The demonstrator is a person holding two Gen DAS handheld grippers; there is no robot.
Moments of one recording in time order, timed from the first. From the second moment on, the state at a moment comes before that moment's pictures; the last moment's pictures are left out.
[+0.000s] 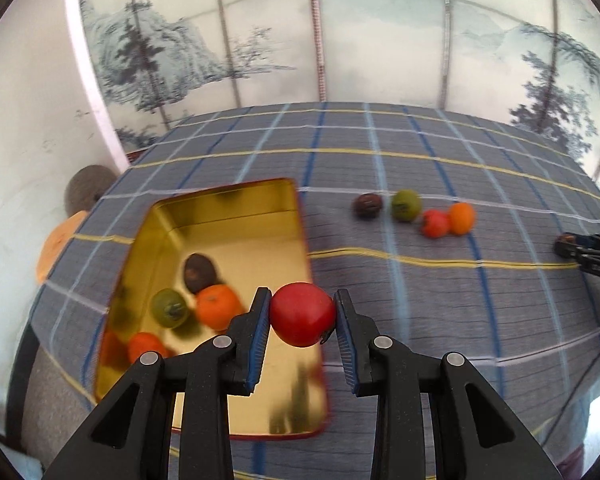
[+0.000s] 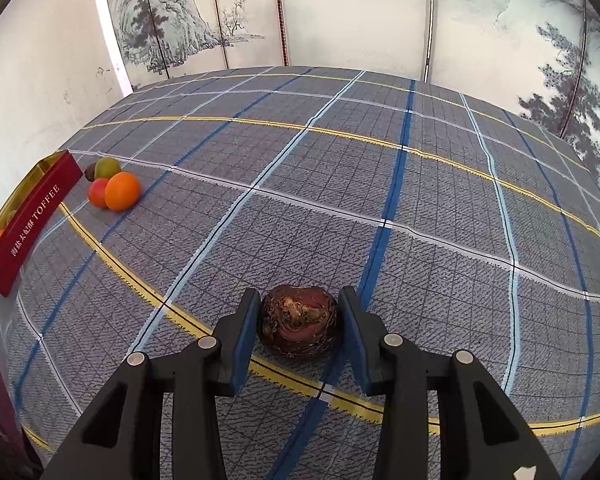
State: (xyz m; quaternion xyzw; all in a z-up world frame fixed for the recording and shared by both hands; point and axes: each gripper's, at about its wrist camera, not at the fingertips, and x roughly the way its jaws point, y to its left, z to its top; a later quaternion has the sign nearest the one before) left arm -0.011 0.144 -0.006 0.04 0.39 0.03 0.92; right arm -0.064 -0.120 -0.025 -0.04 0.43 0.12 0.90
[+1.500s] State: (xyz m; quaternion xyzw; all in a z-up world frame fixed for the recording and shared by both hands) left arm -0.059 0.255 -0.014 -0.03 0.38 0.16 0.91; right arm -0.091 0.025 0.034 -0.04 0.39 0.29 0.87
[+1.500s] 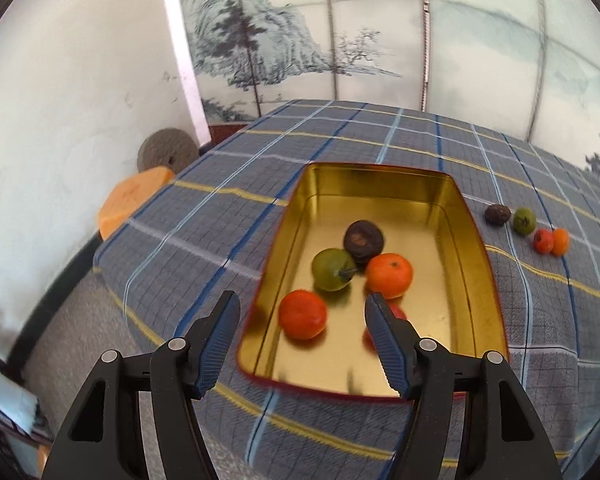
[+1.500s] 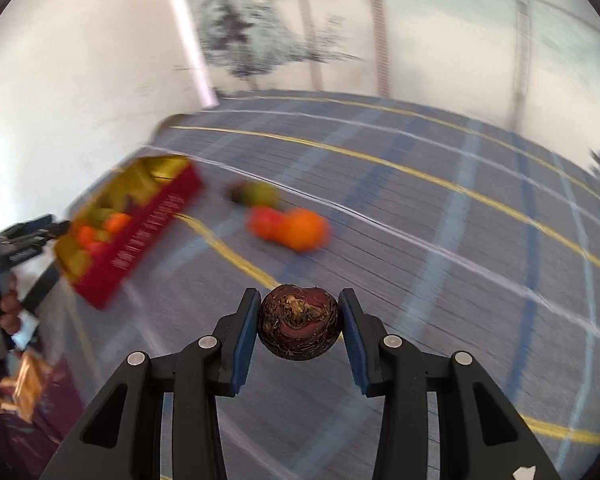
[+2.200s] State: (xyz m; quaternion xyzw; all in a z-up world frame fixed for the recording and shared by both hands) left arm -0.106 0.273 -0.012 0.01 0.37 0.16 0.92; right arm -0.026 0.340 0.021 -0.13 0.43 0.46 0.77
